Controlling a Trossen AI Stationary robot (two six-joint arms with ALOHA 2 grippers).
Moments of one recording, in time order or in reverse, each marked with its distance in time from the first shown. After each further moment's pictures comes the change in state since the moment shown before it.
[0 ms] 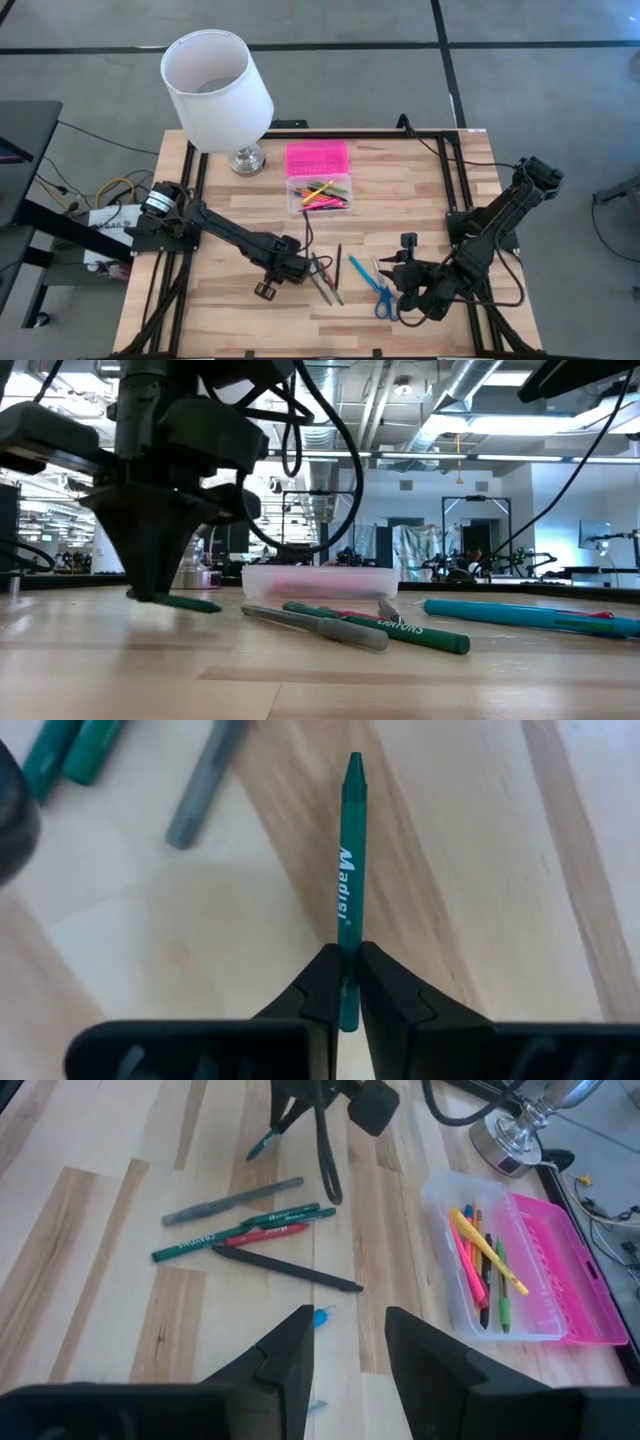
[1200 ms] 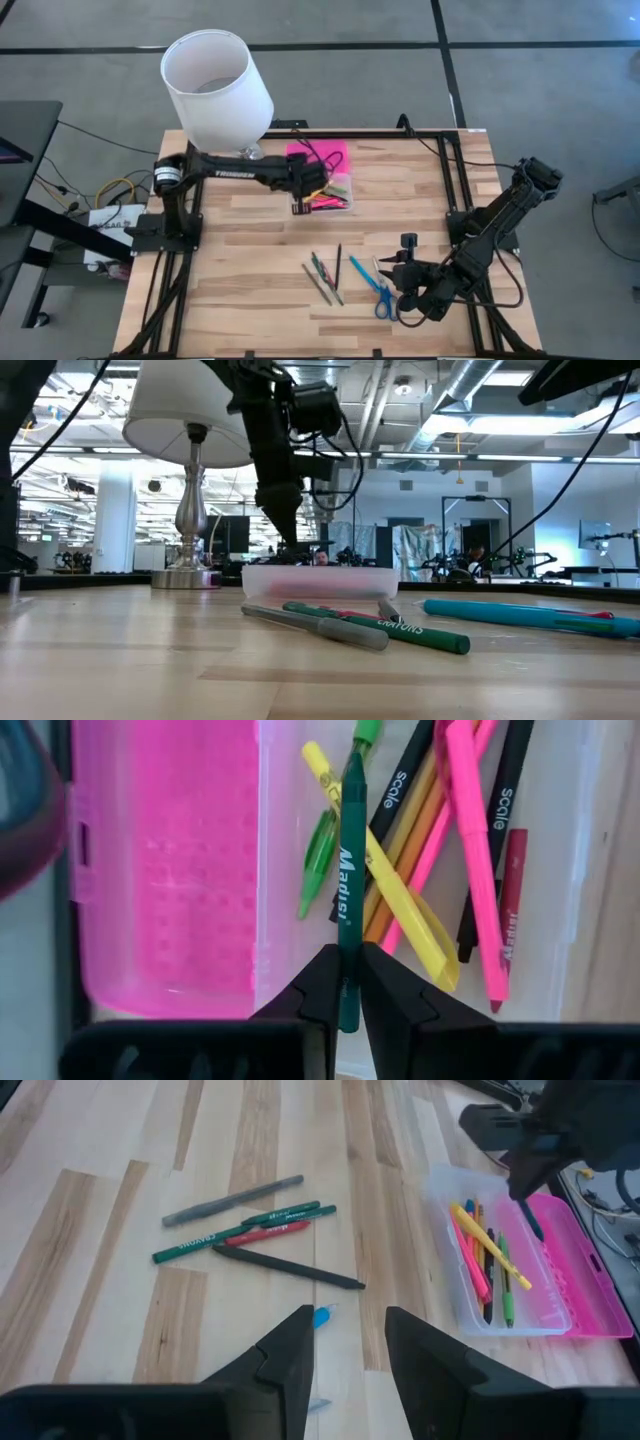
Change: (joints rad) left arm 0.552 -0.003 0.196 0.005 -0.341 0.105; right arm 0.000 0.006 0.000 -0.002 0.000 0.026
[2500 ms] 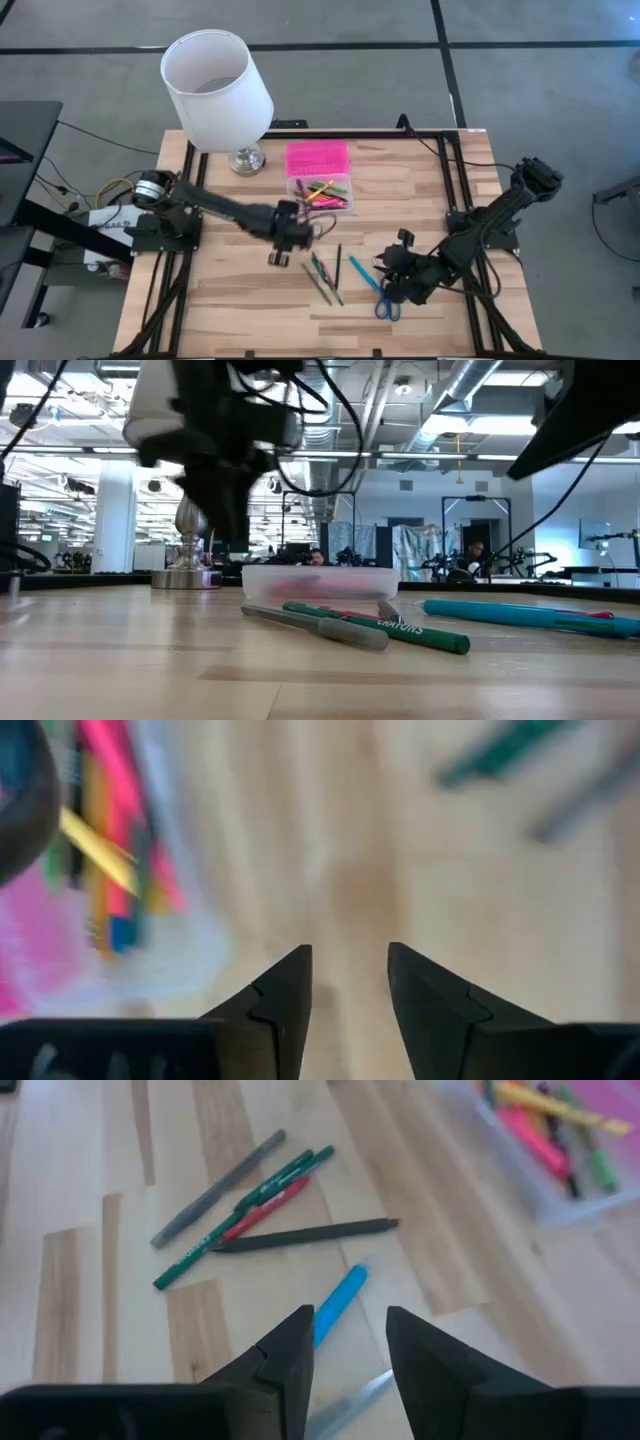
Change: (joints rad) left arm -0.390 -0.111 -0.153 -0.093 0.037 -0.161; right arm -0.127 -0.001 -0.141 0.164 -0.167 0.343
